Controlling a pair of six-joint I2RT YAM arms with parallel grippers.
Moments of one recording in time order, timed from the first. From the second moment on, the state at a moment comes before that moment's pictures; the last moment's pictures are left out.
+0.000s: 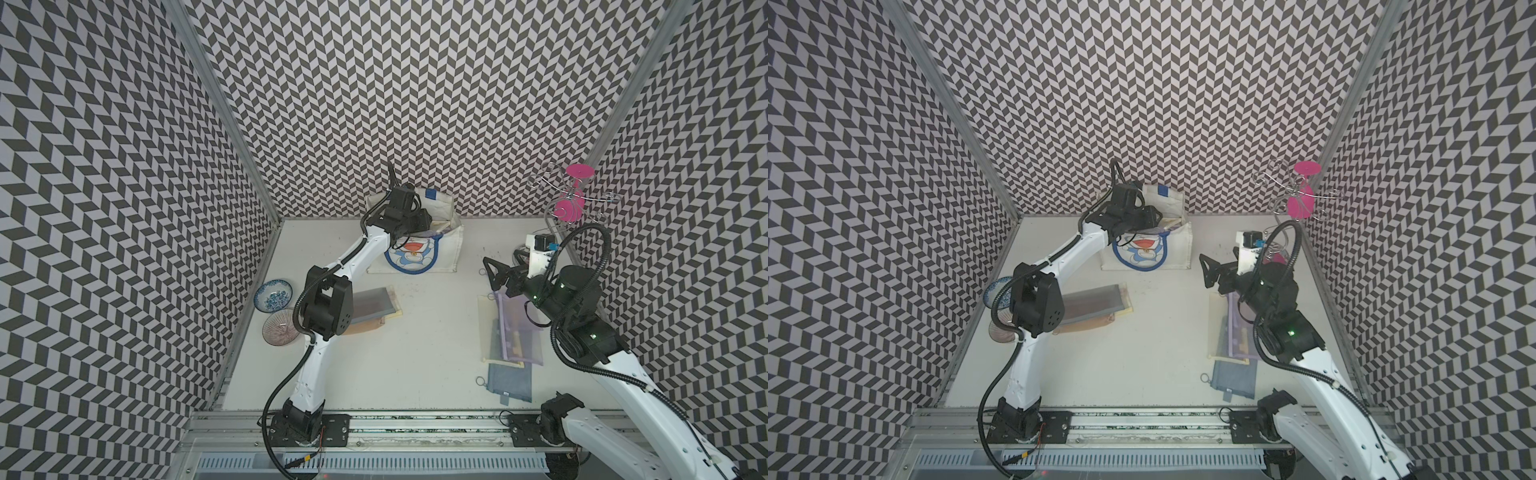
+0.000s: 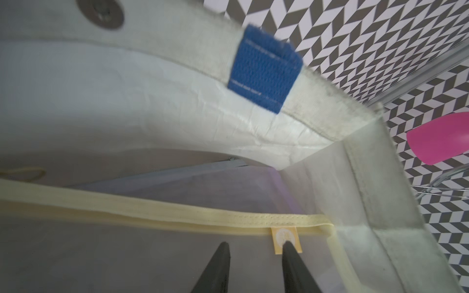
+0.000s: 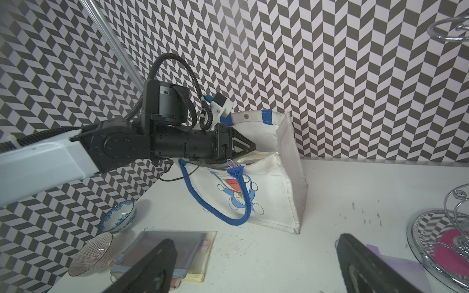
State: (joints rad) left arm -0.48 2.22 2.08 -0.41 0.18 -0.49; right arm 0.34 0.83 0.80 -0.10 -0.11 0.23
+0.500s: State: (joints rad) left arm -0.48 1.57 1.51 -0.35 0.09 -0.44; right arm 0.35 0.82 0.80 -0.12 -0.10 0.19
